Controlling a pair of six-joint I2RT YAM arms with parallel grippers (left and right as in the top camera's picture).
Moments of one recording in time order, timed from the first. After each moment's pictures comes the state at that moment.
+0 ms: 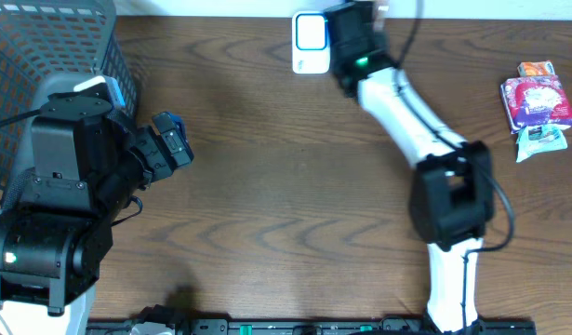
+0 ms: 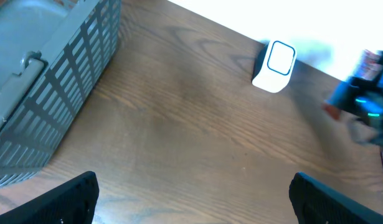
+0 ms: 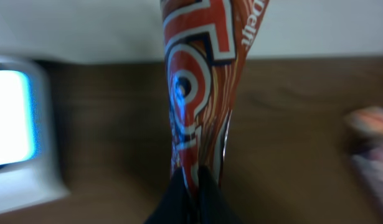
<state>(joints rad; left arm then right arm) -0.15 1.10 1.60 -1.23 -0.06 -0.49 0.33 2.19 1.89 -0.52 0.66 0.24</state>
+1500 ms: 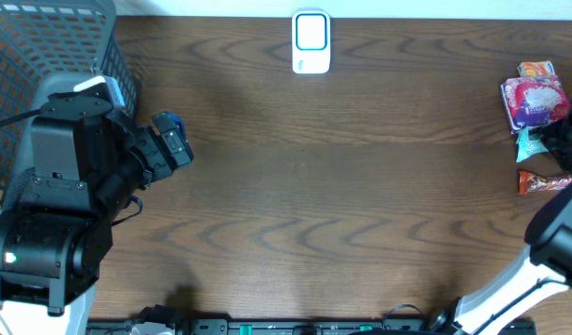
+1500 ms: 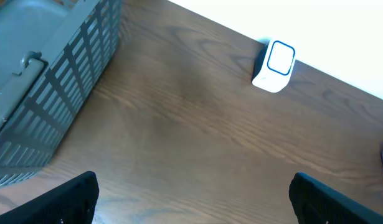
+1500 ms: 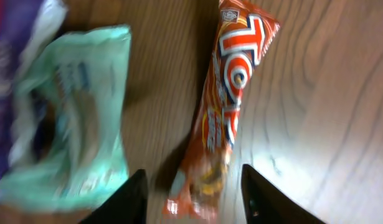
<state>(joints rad) -0.15 1.10 1.60 -1.23 -0.06 -0.49 -0.55 2.04 1.68 -0.99 0.31 0.63</state>
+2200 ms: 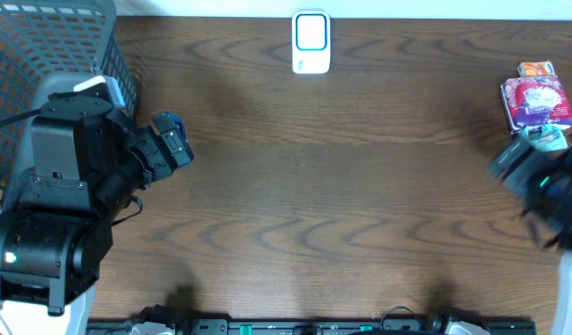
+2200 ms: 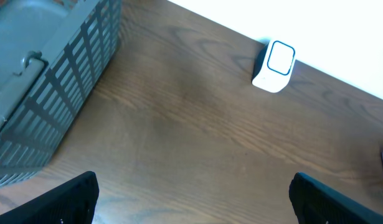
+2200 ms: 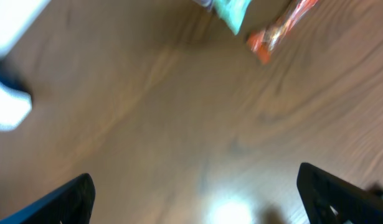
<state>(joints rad) -0.15 1.10 1.60 -1.23 -0.06 -0.49 -0.26 1.08 1.38 -1.31 0.02 0.49</state>
